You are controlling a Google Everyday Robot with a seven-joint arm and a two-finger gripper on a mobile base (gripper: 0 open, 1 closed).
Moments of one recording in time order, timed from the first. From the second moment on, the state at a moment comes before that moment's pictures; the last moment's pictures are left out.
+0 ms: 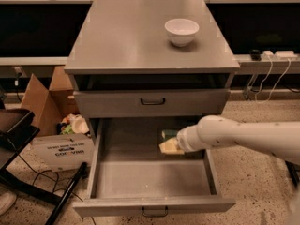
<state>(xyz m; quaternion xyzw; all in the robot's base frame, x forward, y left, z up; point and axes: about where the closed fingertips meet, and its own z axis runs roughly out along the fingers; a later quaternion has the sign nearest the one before) 0.560 -0.104 0.547 -0.23 0.93 0.16 0.25</state>
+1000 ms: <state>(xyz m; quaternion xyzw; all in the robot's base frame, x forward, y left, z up) 0.627 -0.107 0.470 -0.17 0.92 0.20 0.28</state>
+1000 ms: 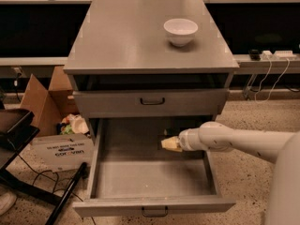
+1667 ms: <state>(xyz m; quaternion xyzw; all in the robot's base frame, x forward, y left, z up) 0.535 -0.115 0.486 -0.18 0.91 0.27 0.25</state>
